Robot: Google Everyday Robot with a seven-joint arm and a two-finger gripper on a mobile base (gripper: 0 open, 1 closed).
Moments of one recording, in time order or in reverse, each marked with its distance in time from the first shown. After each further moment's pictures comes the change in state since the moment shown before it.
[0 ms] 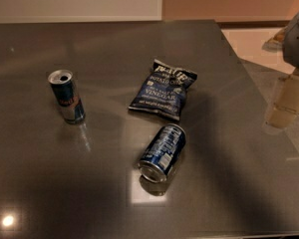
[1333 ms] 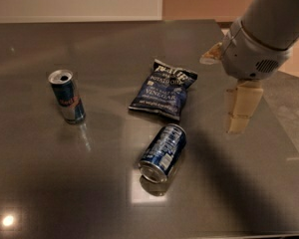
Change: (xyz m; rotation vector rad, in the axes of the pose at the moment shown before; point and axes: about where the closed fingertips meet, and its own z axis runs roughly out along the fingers) arm -0.070 0.016 0.050 -0.128 -0.080 -0.328
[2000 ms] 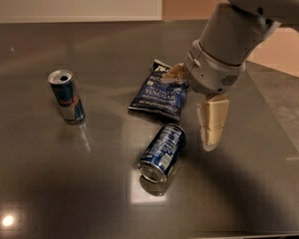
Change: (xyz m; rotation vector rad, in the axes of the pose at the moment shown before) arm -0.049 0.008 0.049 -0.130 -0.090 -0.294
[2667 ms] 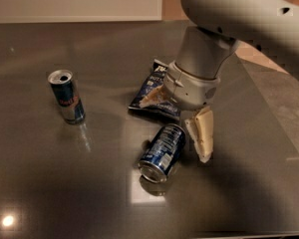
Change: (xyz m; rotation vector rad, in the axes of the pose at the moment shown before) arm -0.025 0.013 0.041 -0.167 -0.056 -0.271
